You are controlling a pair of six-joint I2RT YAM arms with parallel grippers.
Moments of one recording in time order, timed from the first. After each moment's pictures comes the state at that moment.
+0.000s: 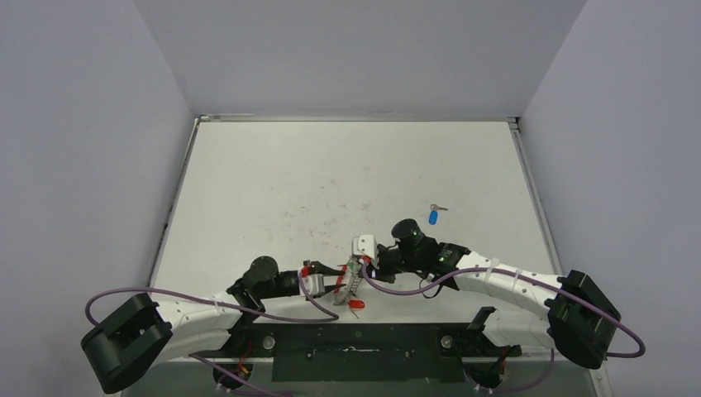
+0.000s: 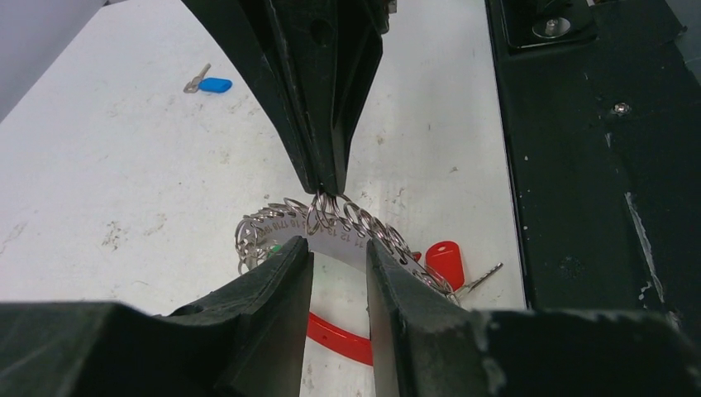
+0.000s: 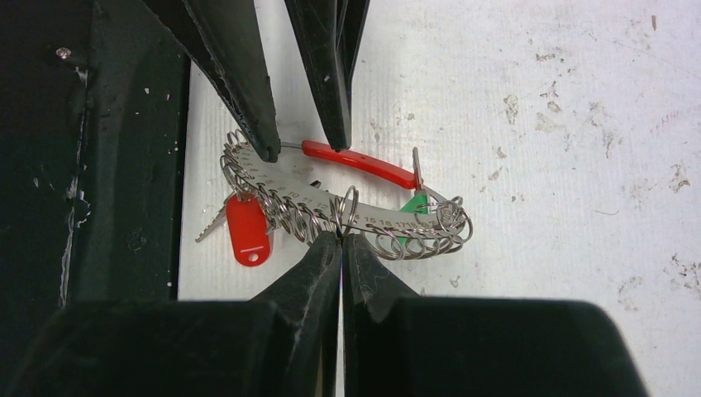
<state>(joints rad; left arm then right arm) -0.86 1.00 0.05 0.86 0.56 0.30 0.89 1.19 0.59 -0.06 -0.54 -0.46</state>
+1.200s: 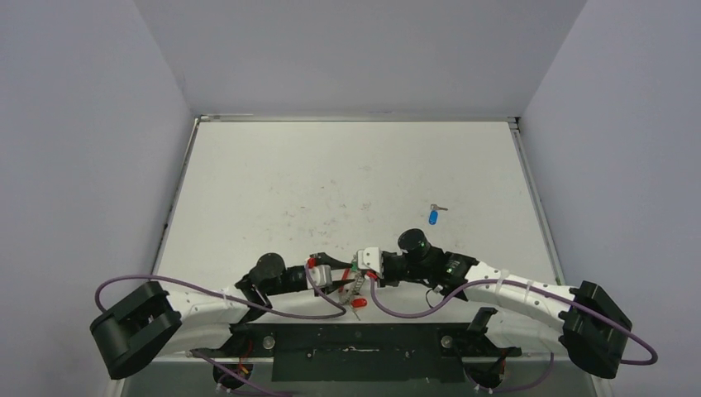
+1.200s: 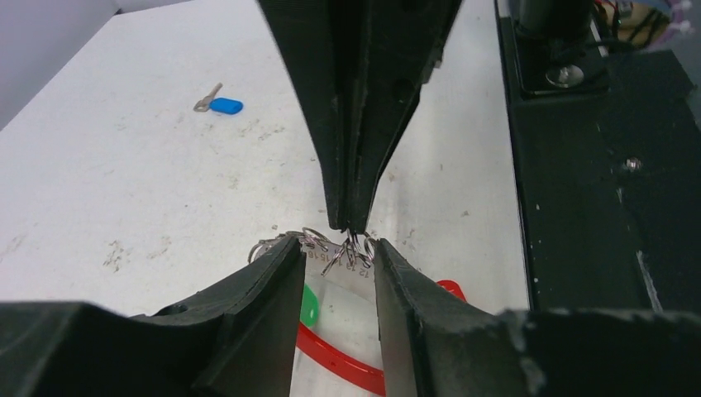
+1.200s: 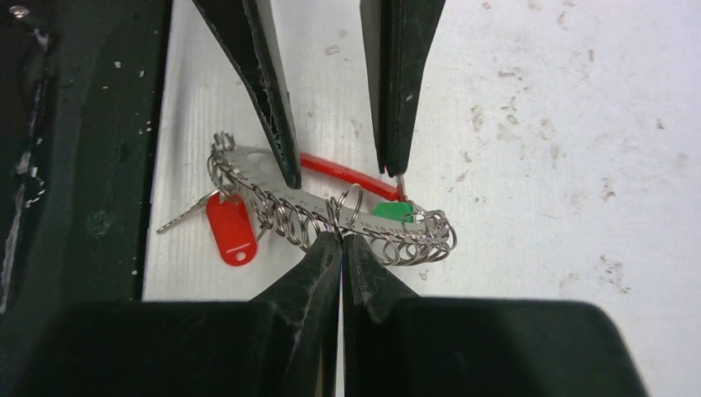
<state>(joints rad) -0.91 1.17 0.12 0.99 0.51 0.26 0.92 1.10 0.51 -0.02 -0.48 -0.56</state>
